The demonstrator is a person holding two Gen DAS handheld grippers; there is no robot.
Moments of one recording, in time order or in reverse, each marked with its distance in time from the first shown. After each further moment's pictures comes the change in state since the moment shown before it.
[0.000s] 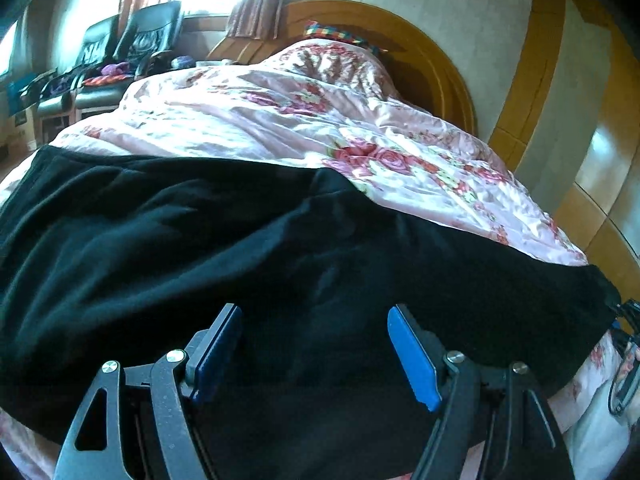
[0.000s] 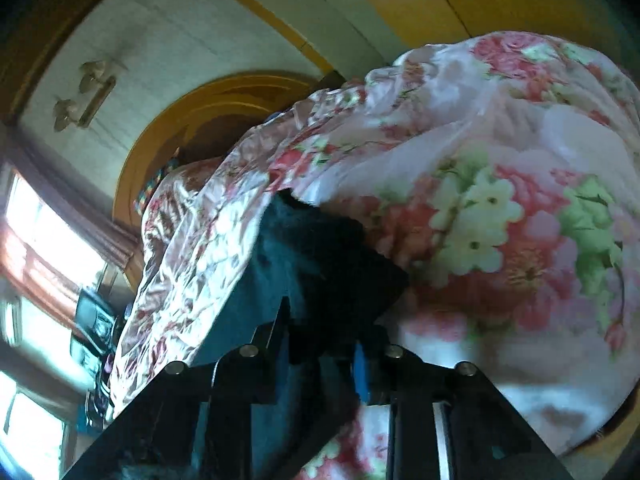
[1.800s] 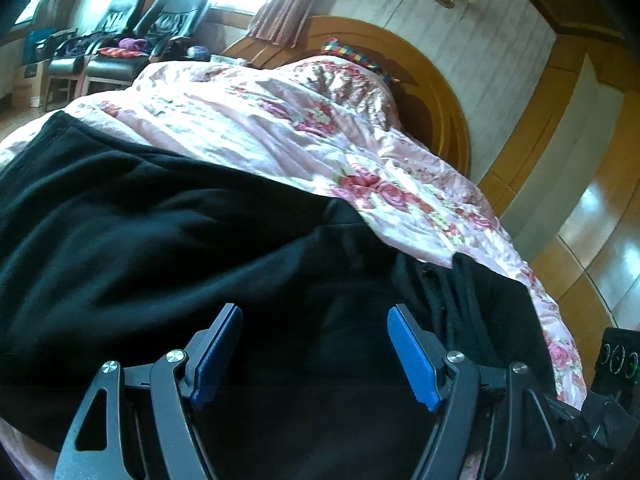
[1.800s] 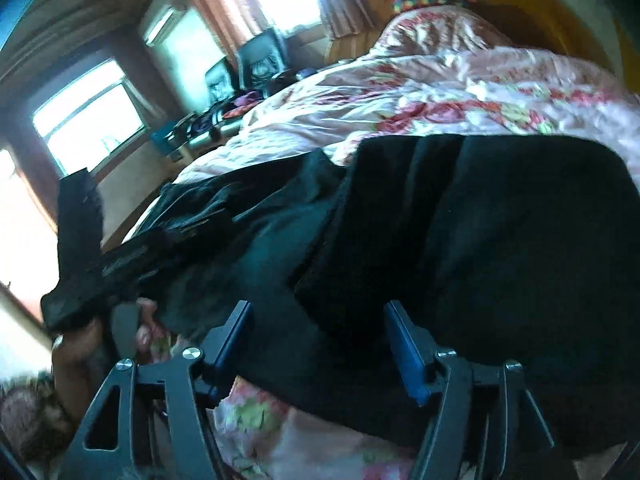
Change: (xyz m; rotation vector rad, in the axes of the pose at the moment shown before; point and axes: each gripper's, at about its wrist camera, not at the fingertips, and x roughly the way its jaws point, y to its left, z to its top) left arm -0.010 0.024 0.008 -0.142 -0.056 -0.123; right arm 0.042 0.261 -0.286 -0.864 0.530 0.472
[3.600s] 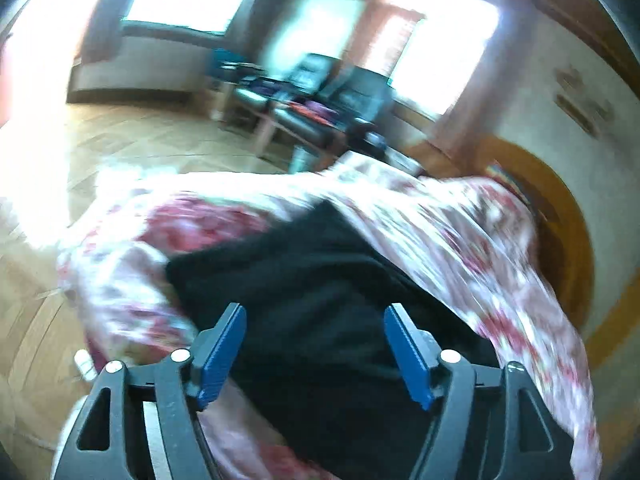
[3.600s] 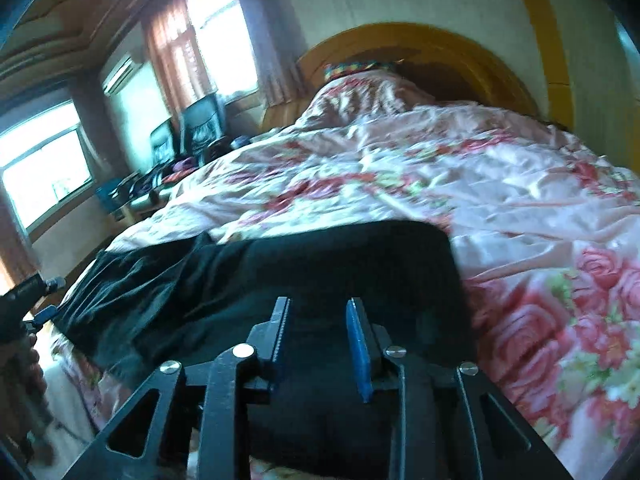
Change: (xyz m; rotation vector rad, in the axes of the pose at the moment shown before) left arm -0.123 0.064 -0.013 -0.427 -0.380 0.531; right arm -0.068 -0.069 -0.012 0.060 -0.219 -0.232
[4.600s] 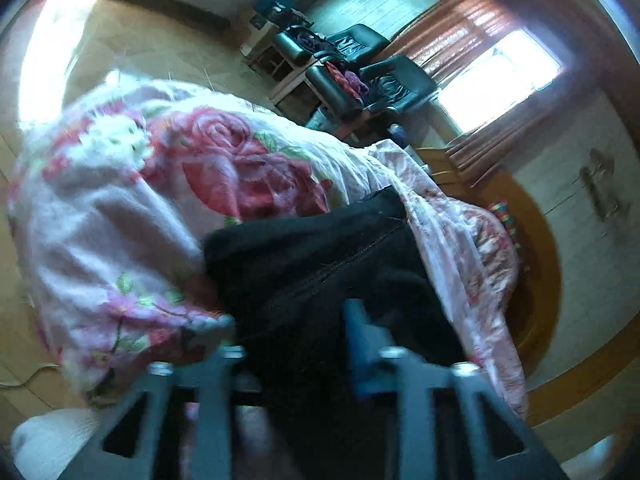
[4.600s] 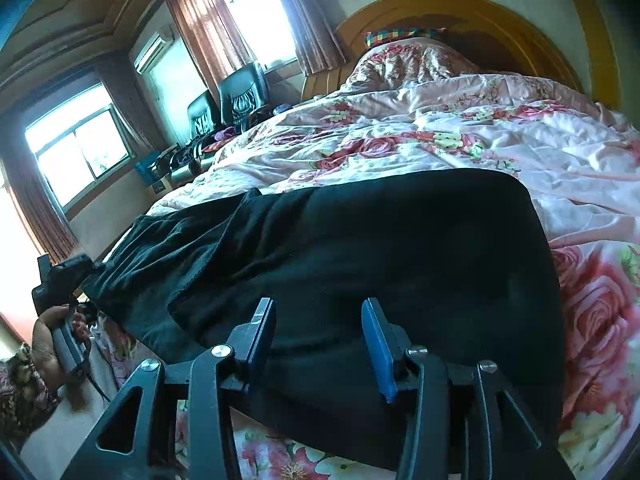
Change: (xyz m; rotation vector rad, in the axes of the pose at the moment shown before) left arm 0.063 0.063 0.005 -0.289 0.153 -0.123; right arm 0.020 0.016 -0.014 -0.012 0.090 0.135
